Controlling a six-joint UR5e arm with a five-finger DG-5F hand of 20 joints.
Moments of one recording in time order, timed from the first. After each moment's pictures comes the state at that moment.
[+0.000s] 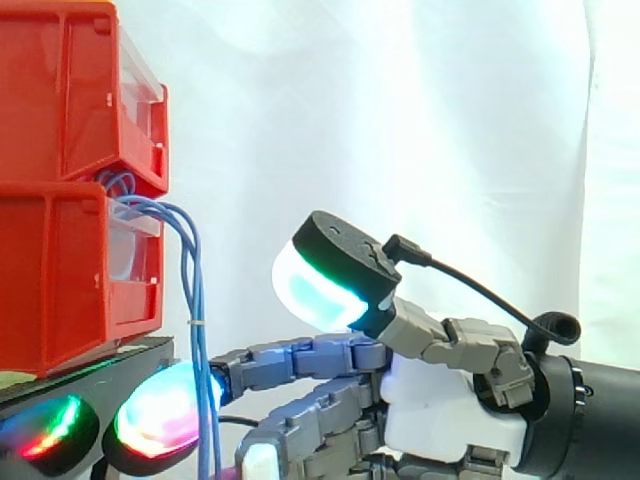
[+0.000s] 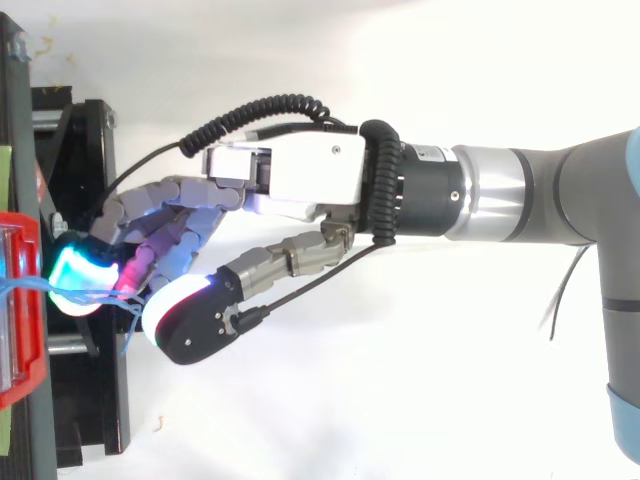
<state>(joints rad) 0.11 -2.50 -1.14 -2.45 -1.46 -0.19</state>
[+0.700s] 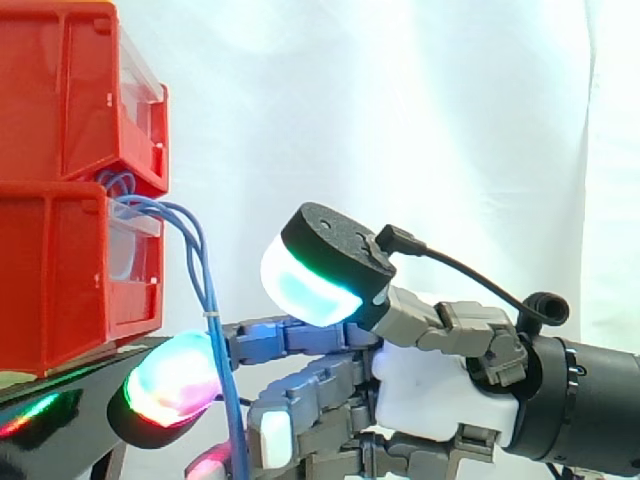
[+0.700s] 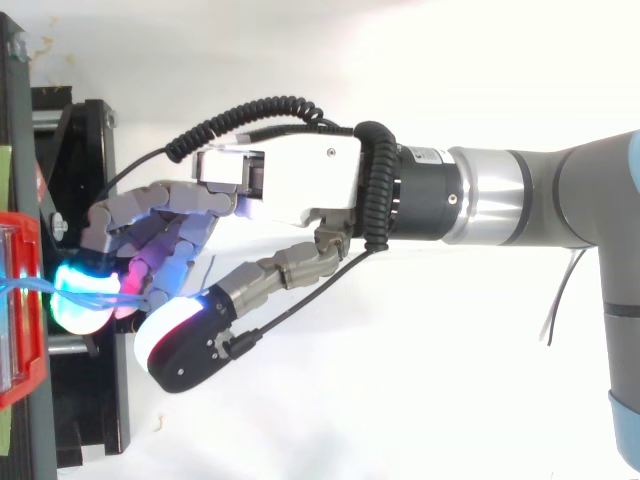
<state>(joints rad) 0.11 -2.49 -1.12 -2.45 -1.47 -0.19</state>
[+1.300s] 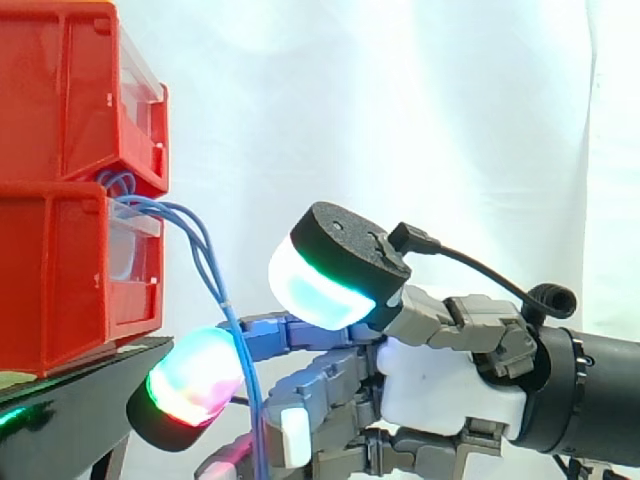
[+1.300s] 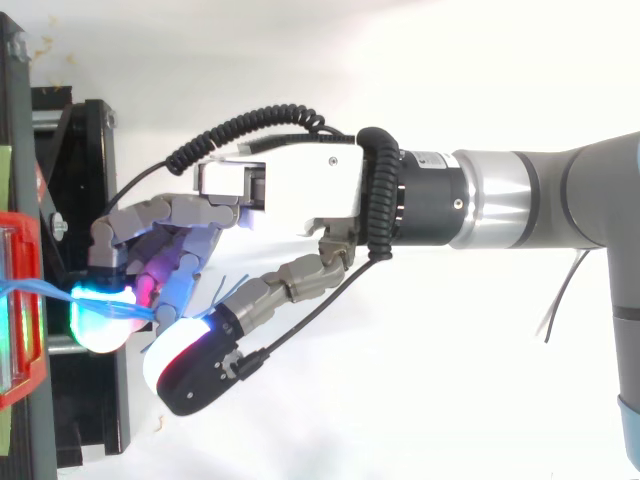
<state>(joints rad) 0.11 -2.48 -1.12 -2.49 -1.49 -0.18</state>
